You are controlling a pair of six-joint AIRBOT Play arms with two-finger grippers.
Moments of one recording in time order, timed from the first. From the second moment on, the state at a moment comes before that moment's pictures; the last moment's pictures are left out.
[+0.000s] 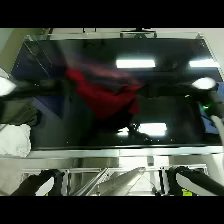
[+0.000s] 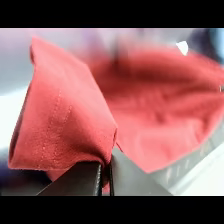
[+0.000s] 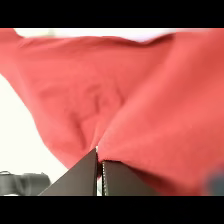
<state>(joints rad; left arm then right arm) -0.09 -1.02 1.27 0.81 -1.12 -1.23 0.01 -1.17 1.10 -0.33 1.23 0.94</state>
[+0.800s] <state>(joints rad) -0.08 -0.99 1.28 0.87 -1.06 -1.25 0.00 -1.11 1.21 -0.50 1.20 1.02</state>
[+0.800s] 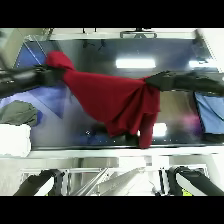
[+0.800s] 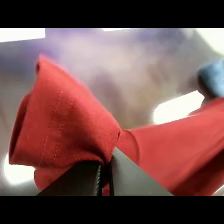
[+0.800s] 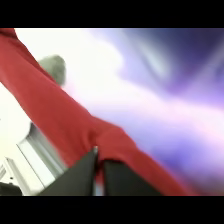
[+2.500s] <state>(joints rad) -0.13 -1.73 1.27 0.84 -1.06 -1.12 0.23 -1.54 0.80 -0.33 0.87 0.98</state>
